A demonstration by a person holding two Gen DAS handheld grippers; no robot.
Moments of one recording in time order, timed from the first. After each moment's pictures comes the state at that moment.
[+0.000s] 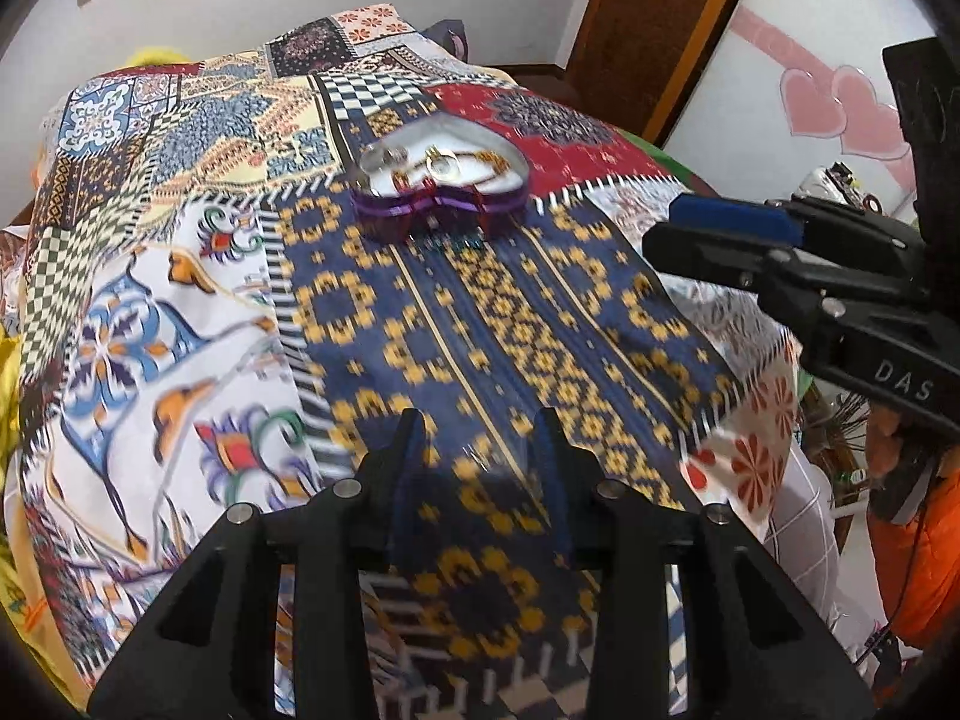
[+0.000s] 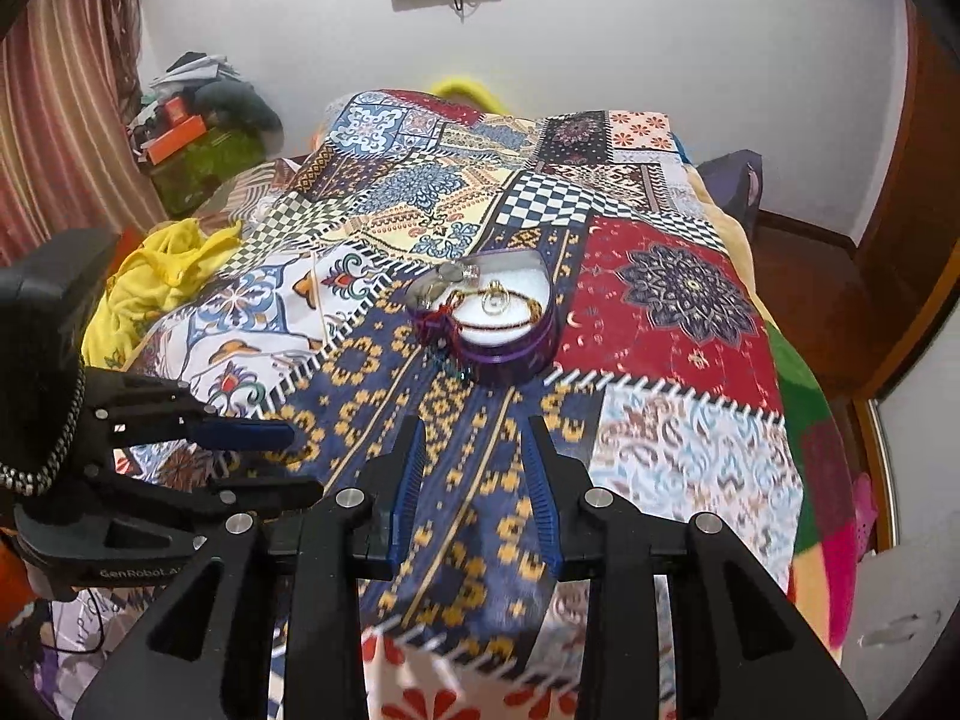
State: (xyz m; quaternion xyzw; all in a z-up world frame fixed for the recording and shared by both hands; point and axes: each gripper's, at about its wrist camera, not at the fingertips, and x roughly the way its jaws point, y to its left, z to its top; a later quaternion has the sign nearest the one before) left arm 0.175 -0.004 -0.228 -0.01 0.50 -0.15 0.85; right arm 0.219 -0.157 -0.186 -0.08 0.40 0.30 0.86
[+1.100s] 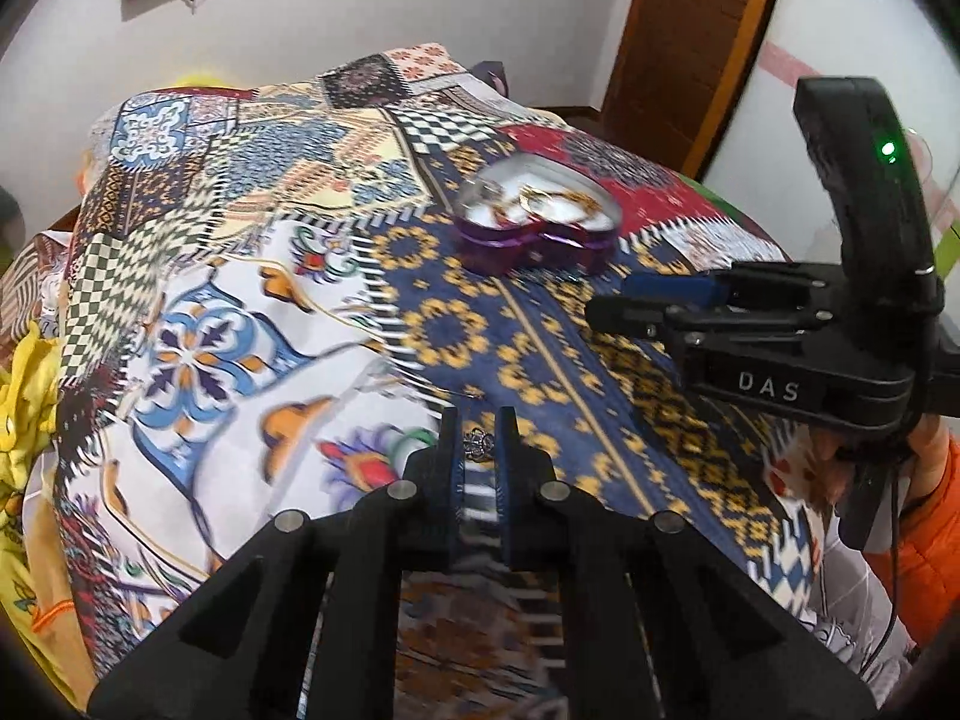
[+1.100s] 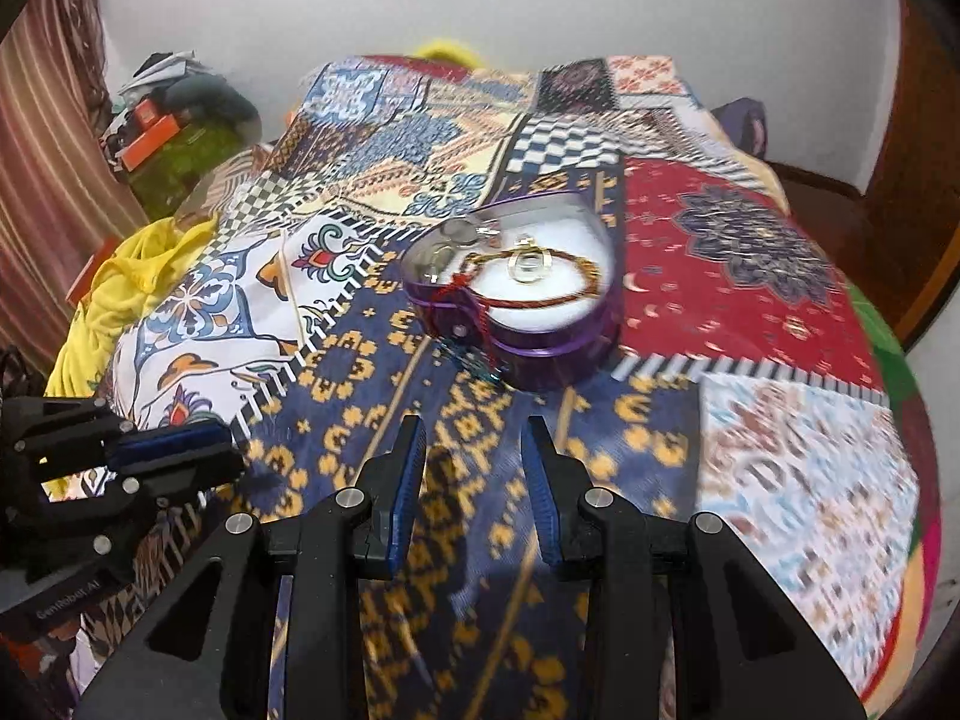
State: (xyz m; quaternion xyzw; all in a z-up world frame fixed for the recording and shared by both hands) left arm 0.177 0.041 -0.228 -0.01 0.45 -0.10 0.89; right arm 0.251 -0.113 -0.231 -0.05 0.44 0.29 0.85
